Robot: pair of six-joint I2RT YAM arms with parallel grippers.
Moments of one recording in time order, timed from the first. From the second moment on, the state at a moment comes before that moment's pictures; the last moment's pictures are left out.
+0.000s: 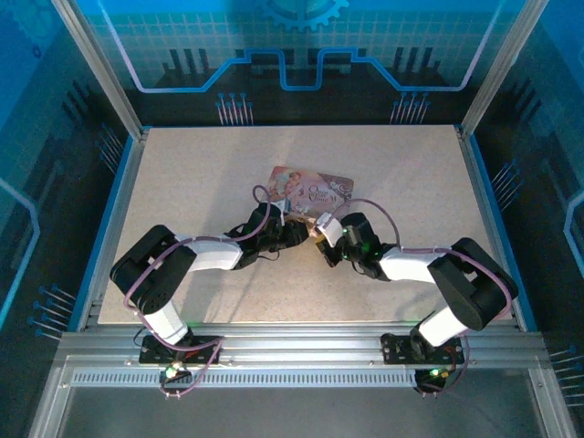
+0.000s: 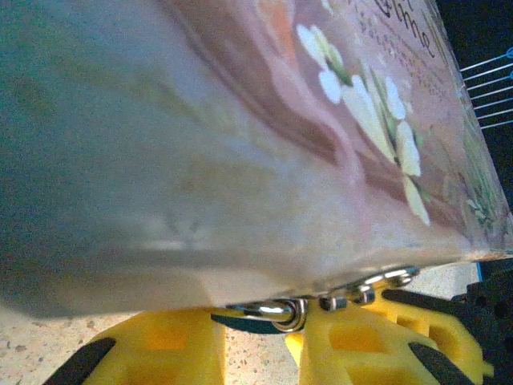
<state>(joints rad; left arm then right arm) -0.64 1.69 0.72 0.38 0.21 -0.88 0.62 1.54 0.54 0.33 -0.18 -0.15</state>
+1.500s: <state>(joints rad) -0.64 1.68 0.72 0.37 0.21 -0.88 0.64 1.57 0.57 0.35 -0.16 -0.15</state>
